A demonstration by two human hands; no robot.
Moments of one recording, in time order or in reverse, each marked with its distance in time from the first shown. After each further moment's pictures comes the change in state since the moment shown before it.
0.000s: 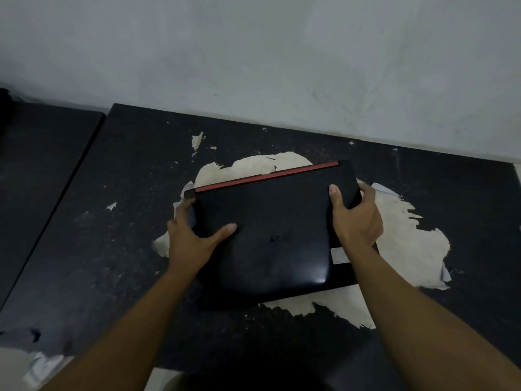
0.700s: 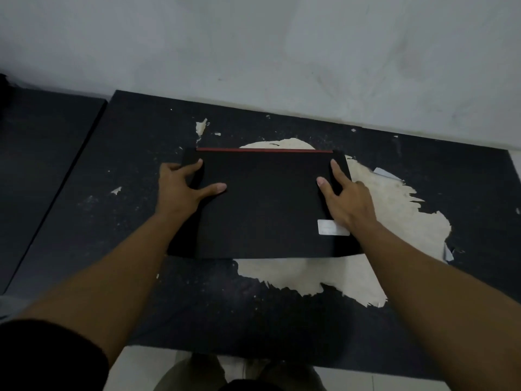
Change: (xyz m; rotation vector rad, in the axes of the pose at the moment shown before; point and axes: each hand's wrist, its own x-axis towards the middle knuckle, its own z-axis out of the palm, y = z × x) left_hand 0.062 0.008 -0.035 0.093 -0.035 0.193; right_hand -0.010 -0.009 -0.003 -0.278 -0.380 -0.192
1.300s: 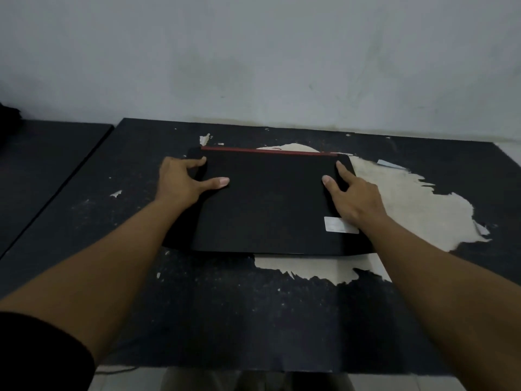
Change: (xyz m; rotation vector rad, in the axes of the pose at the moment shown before) left_hand -0.002 -0.040 0.002 -0.022 0.052 0.322; right_hand -0.037 0.029 0.061 0.112 0.306 -0.090
